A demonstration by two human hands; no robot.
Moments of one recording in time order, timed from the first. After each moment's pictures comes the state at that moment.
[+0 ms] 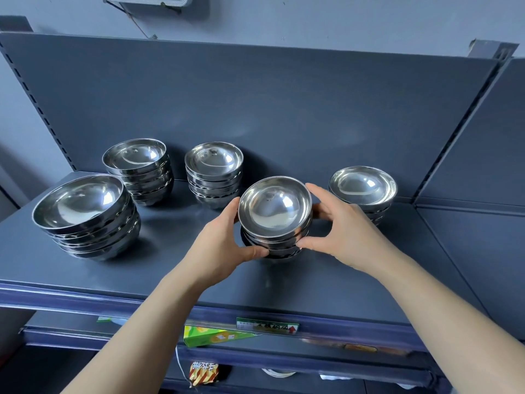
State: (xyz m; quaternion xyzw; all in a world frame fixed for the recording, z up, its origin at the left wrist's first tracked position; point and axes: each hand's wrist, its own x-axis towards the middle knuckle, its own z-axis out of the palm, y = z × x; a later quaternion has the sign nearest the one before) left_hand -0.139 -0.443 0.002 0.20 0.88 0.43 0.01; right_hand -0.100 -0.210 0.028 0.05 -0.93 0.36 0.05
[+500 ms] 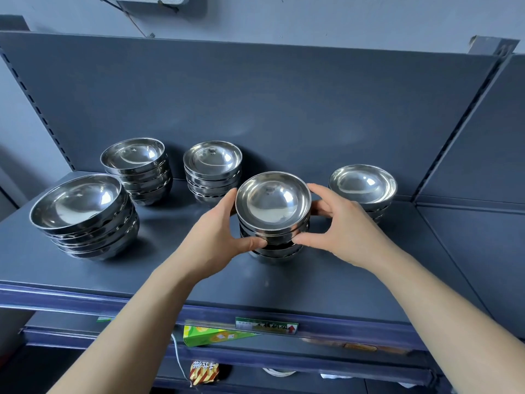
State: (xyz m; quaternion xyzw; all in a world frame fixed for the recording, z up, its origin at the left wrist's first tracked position) left_hand -0.143 -0.447 0.014 0.21 0.88 0.43 0.01; right_hand -0.102 -0.209 0.028 0.05 -0.93 0.37 0.06
